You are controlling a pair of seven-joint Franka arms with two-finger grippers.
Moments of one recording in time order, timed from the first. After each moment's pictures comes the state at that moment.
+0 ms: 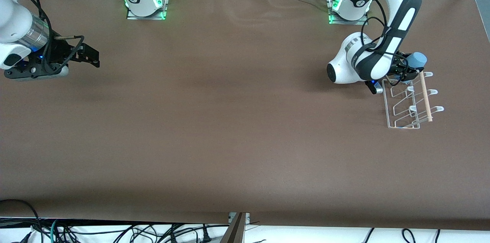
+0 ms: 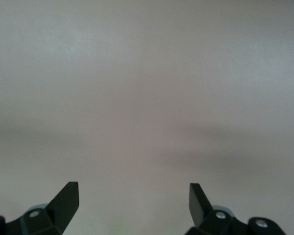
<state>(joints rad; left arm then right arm) -0.06 0.37 -0.27 -2.24 1.10 1.33 0.13 0.11 0.01 -0.01 -1.71 0.00 1.66 -0.02</state>
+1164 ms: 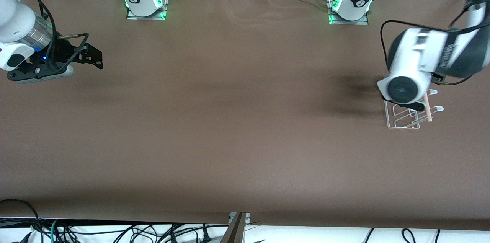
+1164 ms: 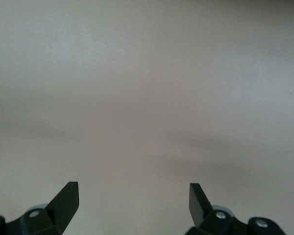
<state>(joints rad) 0.07 0.32 -0.26 -1.62 0.51 1.29 0.06 0.13 0.04 0.00 -1.66 0.00 1.66 -0.06</state>
